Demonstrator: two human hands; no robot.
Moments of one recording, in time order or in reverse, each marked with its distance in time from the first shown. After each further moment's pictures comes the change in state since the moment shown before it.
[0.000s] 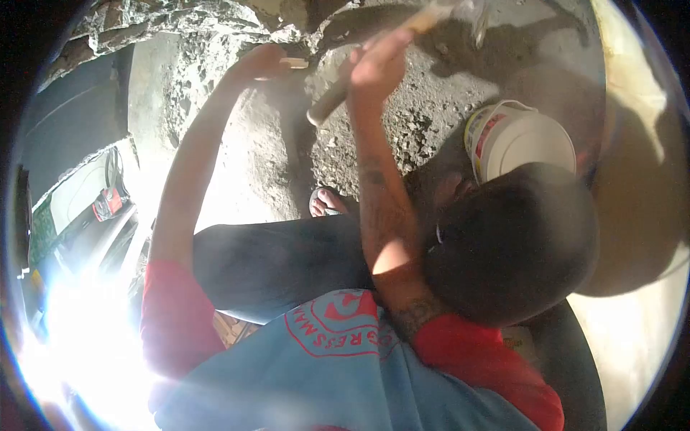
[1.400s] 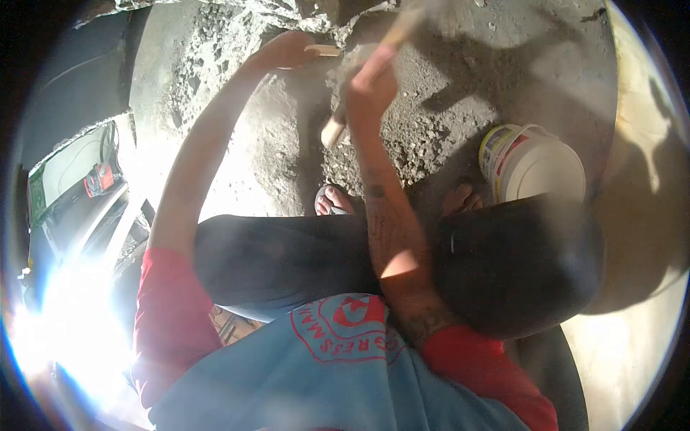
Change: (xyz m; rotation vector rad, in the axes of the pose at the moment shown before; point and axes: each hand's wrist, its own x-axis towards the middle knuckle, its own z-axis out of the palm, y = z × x) left_hand -0.003 -0.012 0.014 -0.133 0.087 0.027; right_hand -0.044 0.032 0.010 -0.320 -0.197 0.175
